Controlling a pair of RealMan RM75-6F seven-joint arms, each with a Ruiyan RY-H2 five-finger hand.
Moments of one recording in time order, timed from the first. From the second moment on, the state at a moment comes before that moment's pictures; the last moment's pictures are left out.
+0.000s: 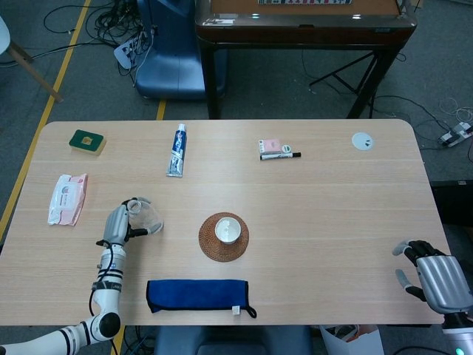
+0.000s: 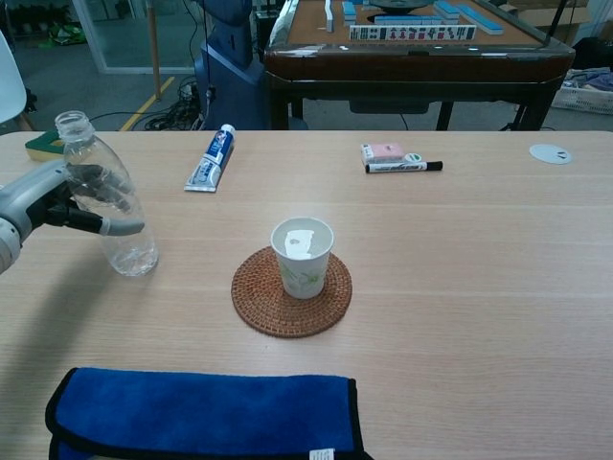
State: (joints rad) left arm -0.48 -1.76 -0.34 -1.29 1.01 1.14 -0.07; right arm 0.02 -1.00 -0.02 -1.78 -1.60 1.48 -0.13
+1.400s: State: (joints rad) left arm -0.47 -1.70 -0.35 -1.41 0.93 1.12 0.03; right arm 0.02 -1.00 -0.03 -1.78 -1.59 1.47 -0.14
